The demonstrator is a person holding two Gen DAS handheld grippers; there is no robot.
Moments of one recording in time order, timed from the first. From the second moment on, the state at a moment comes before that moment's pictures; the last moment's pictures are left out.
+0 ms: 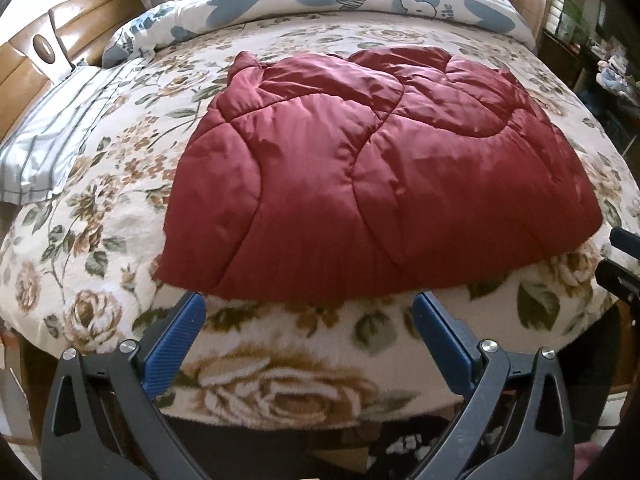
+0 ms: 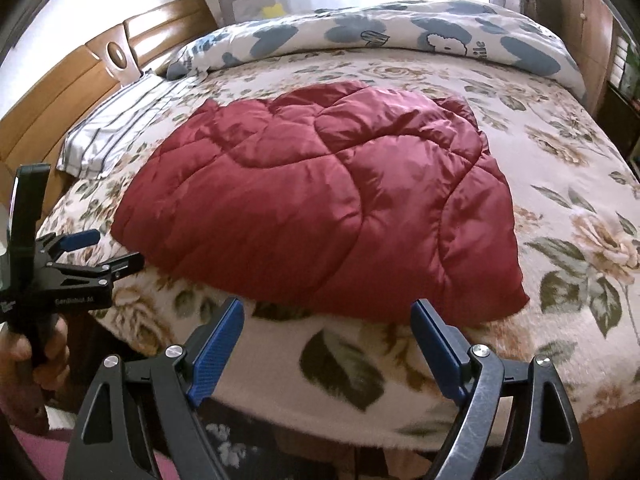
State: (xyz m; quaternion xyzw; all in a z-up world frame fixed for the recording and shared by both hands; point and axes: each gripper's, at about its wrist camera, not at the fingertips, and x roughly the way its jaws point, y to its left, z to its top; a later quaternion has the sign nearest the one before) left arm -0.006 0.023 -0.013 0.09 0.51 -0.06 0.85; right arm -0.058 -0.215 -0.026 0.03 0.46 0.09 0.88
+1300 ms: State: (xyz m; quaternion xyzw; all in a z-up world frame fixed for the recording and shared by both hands) left arm 0.015 0.008 0.022 0.09 0.47 -0.06 0.87; right arm -0.026 -0.212 -0.008 0.03 0.45 0.09 0.89
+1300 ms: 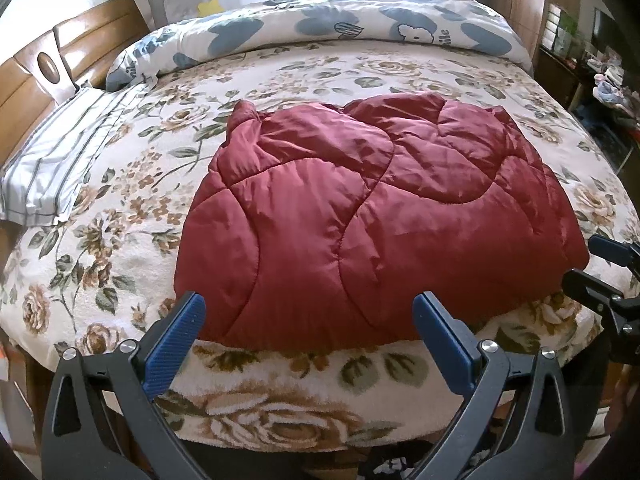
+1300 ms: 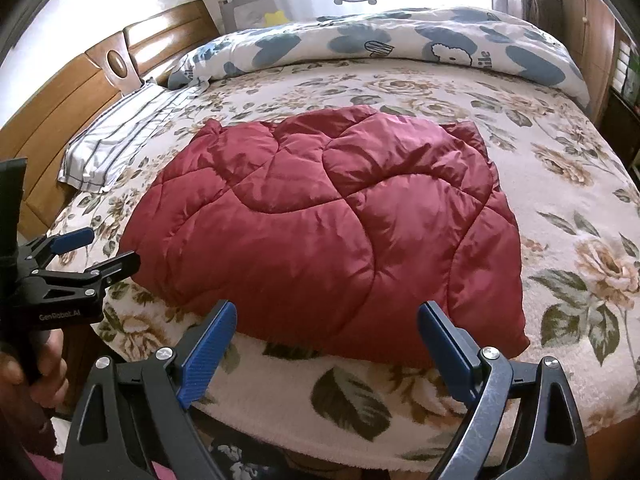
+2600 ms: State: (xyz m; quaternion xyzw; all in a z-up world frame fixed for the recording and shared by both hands) left arm 0.039 -0.002 0.010 0.09 0.48 -0.06 0.87; right arm 0.002 -0.215 -0.012 0.03 0.45 0.09 0.89
